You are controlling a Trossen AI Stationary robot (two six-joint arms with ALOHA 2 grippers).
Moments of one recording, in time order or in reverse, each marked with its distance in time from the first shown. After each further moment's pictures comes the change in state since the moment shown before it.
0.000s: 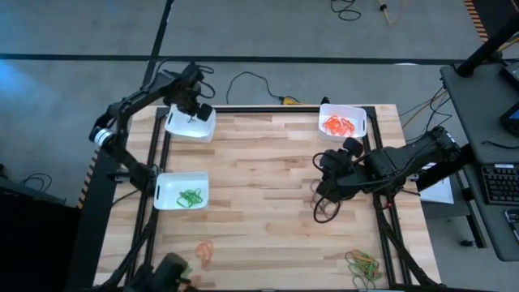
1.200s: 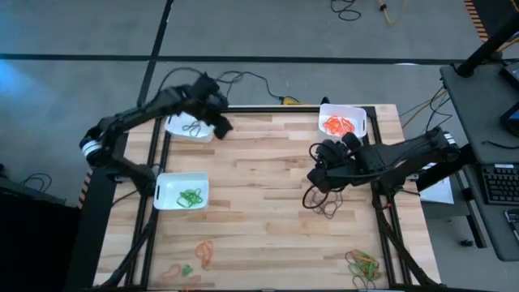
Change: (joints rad) left arm -0.358 -0.171 -0.061 0.310 0.394 0.087; right arm -0.100 0.000 -0.088 0.101 0.096 0.080
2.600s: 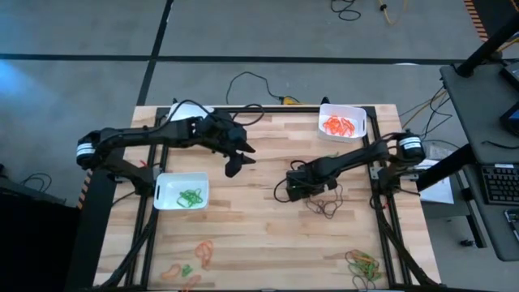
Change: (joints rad) left arm -0.401 -0.054 -0.130 0.392 -0.030 -0.007; right arm -0.230 0.349 -0.439 0.647 -0.771 0.394
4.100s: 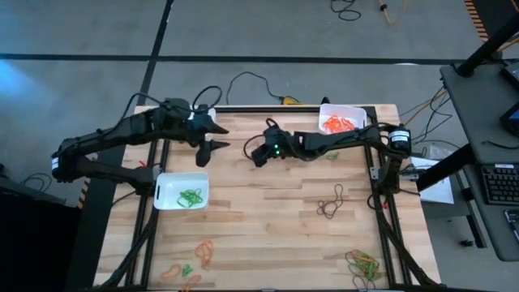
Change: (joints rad) left arm 0.067 -0.336 -0.020 -0.184 -0.123 0.146; right arm -0.242 0.083 0.239 0.605 0.273 -0.627
